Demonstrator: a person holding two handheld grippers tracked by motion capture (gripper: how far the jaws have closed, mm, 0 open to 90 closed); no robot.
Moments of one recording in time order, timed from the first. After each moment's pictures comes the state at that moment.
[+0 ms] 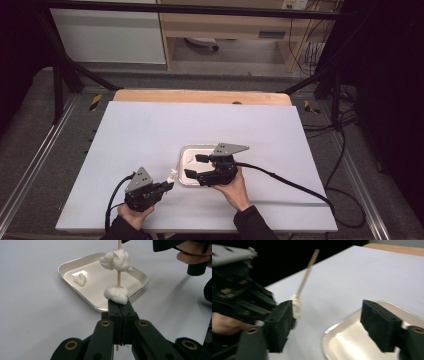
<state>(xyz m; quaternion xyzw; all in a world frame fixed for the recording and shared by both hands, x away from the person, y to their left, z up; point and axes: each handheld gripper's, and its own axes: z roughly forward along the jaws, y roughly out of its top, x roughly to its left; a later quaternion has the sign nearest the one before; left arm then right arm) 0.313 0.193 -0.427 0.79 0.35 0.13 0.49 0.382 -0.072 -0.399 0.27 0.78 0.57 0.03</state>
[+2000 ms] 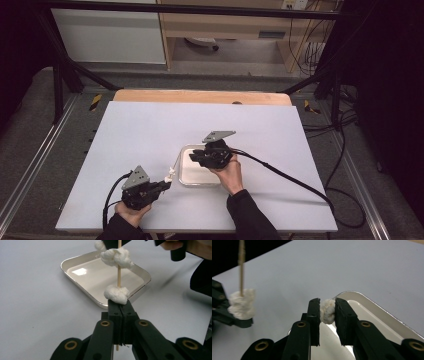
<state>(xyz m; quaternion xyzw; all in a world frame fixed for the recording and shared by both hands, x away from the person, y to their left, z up) 0.316 0.200 -0.427 0.79 0.35 0.12 0.49 0.423 -0.060 -0.397 0.30 0.83 0.47 0.06</state>
